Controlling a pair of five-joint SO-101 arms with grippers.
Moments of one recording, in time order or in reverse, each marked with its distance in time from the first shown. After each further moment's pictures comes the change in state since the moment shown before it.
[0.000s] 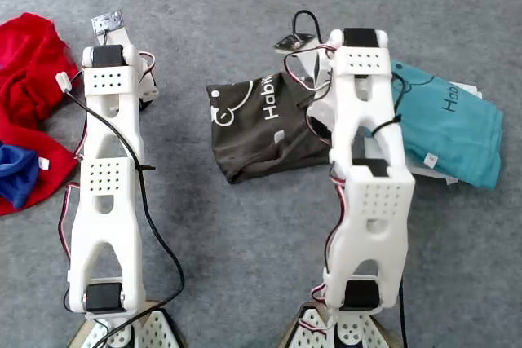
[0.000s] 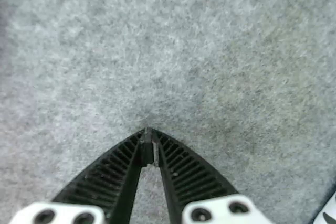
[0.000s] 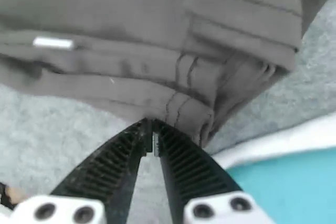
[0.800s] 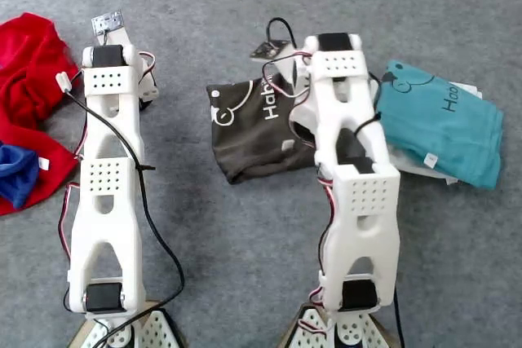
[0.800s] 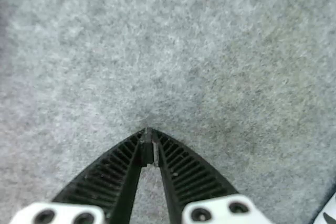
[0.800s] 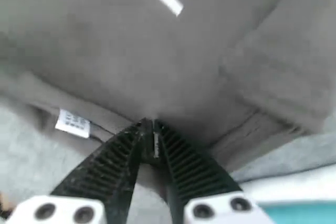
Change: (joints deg) left arm 0.0 0.0 0.0 0.0 0.0; right arm -3.3 5.5 0.1 -0.9 0.5
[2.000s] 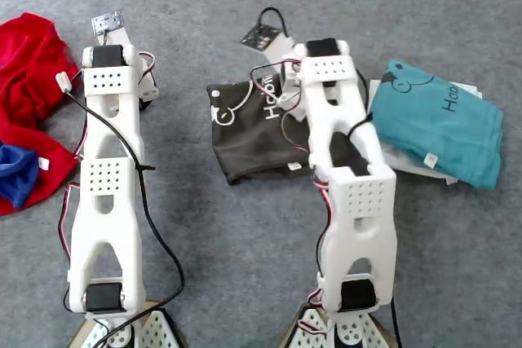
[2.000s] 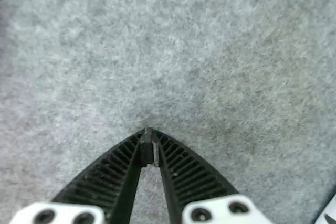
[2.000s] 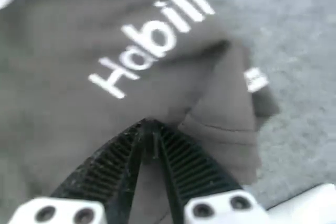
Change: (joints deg) left arm 0.0 0.0 0.0 -0.2 0.0; right arm -1.8 0.5 3.9 -24.6 -3.2
